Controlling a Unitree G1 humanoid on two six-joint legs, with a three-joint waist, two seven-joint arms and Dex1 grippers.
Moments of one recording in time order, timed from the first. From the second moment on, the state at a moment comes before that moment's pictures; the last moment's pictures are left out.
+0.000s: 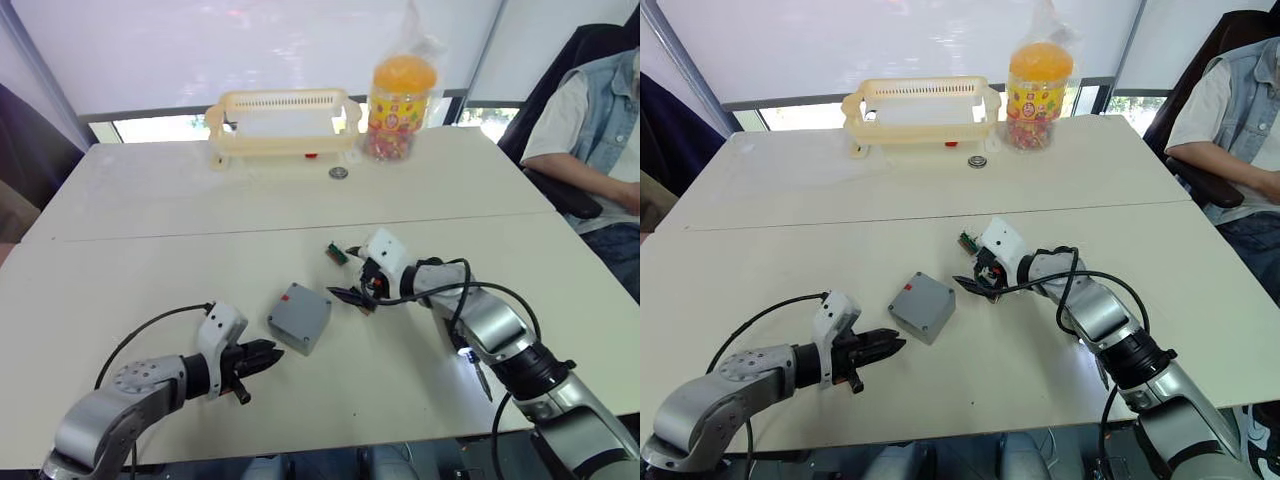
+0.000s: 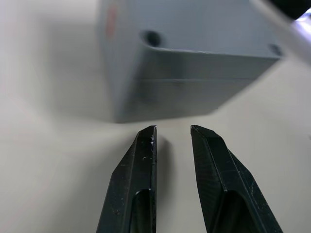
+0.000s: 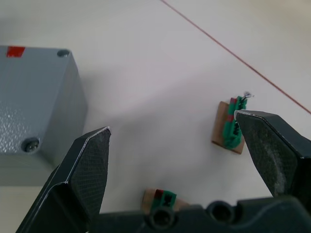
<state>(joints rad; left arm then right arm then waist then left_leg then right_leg) -0.01 0.61 0.02 -0.49 -0.58 0.83 -0.61 -0.62 -0.58 0.41 -0.06 0.22 0.47 0.64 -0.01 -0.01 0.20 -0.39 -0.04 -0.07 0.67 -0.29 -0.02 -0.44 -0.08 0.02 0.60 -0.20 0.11</state>
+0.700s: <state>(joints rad) -0.13 0.62 -0.01 -0.38 -0.47 0.75 -0.64 -0.45 -0.56 0.34 -0.31 0.20 0.65 0.68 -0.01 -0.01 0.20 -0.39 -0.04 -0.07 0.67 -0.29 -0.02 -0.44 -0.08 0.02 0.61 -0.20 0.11</state>
